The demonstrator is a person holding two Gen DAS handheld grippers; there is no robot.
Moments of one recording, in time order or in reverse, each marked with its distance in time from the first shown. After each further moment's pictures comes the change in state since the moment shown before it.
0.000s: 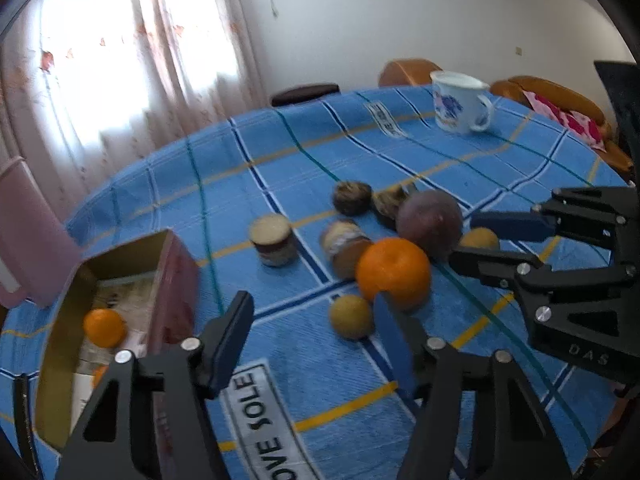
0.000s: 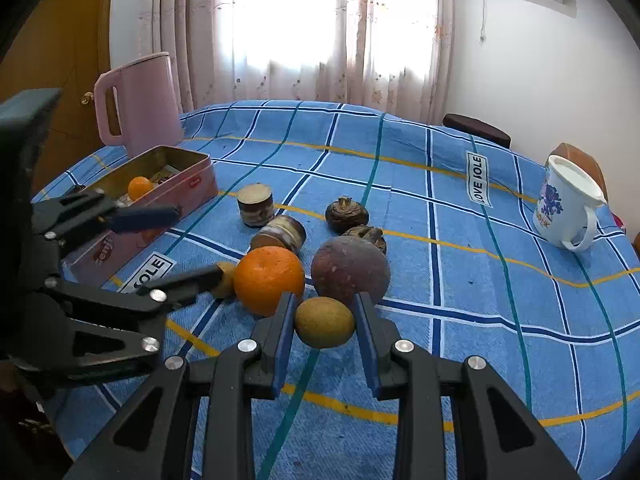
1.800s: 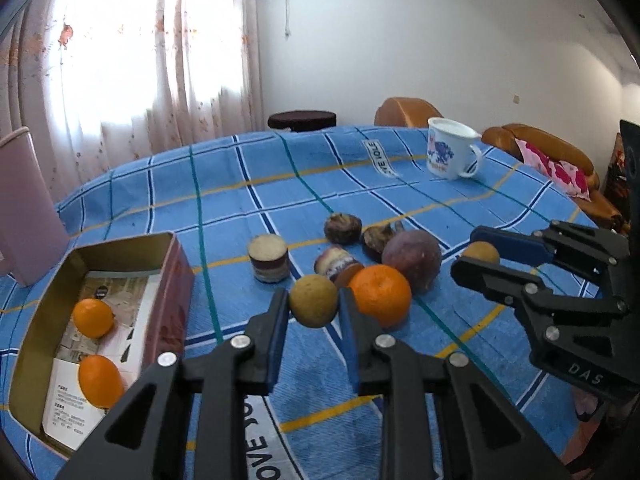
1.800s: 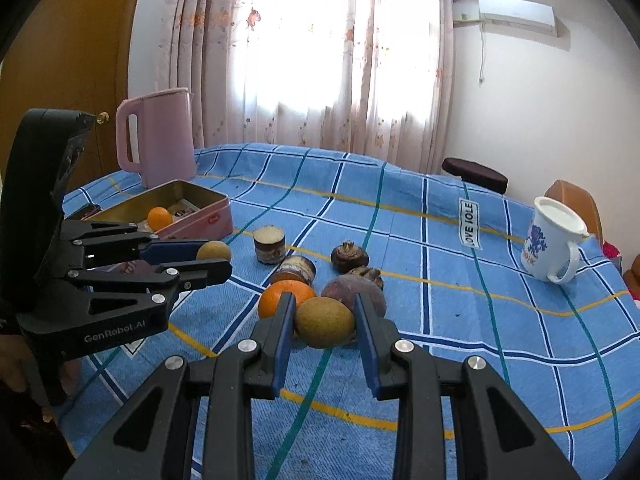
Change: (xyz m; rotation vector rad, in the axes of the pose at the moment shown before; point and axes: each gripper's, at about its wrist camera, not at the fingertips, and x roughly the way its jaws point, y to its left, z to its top) left arm -0.022 0.016 -0.004 -0.117 -0.133 -0.078; right arm -0.032 0.008 -0.006 -0.041 -0.186 -0.012
